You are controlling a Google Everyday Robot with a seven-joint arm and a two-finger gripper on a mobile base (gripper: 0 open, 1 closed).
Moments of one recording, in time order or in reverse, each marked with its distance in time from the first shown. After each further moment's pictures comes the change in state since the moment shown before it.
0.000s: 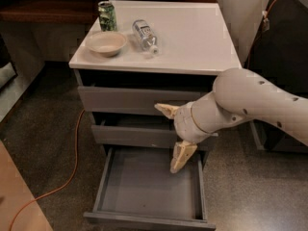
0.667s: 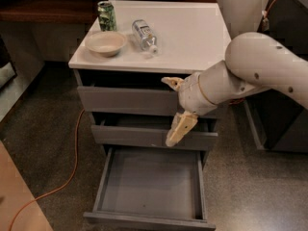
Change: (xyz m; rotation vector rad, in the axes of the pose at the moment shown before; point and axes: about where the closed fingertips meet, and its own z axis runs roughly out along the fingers) arm -0.014 -0.058 -0.041 0.052 -0.073 0.180
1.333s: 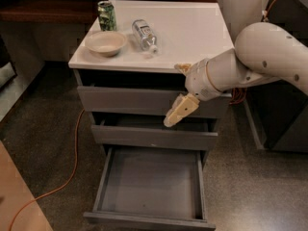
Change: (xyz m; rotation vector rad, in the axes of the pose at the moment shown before) arm 0.011 -0.051 -0.018 0.111 -0.041 0.233
